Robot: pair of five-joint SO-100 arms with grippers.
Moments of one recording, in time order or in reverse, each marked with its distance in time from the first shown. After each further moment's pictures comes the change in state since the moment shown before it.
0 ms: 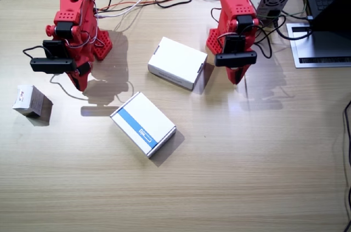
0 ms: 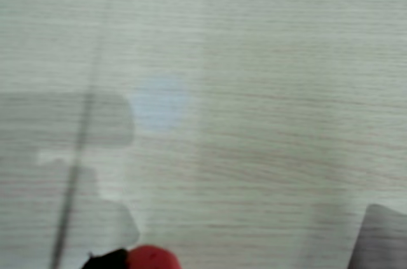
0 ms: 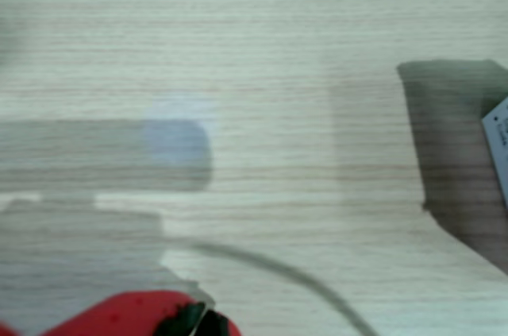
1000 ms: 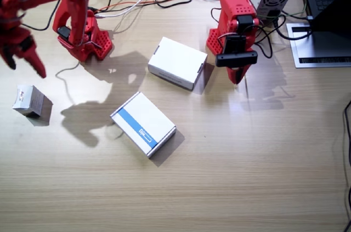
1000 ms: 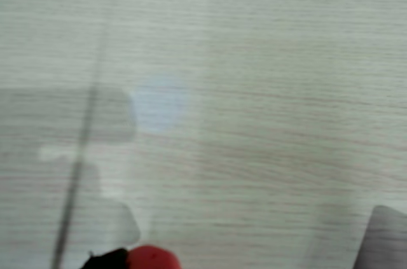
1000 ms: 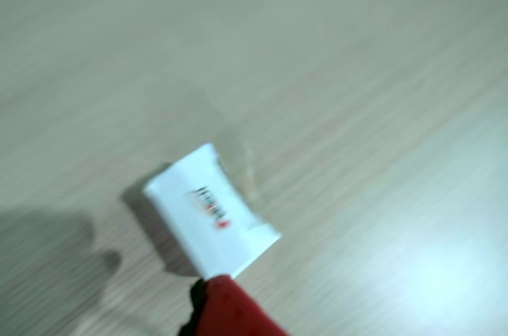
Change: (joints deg) arm 0 -0.9 0.0 0.0 0.4 1.0; arm 1 36.3 -60.8 -74.4 20.0 -55.6
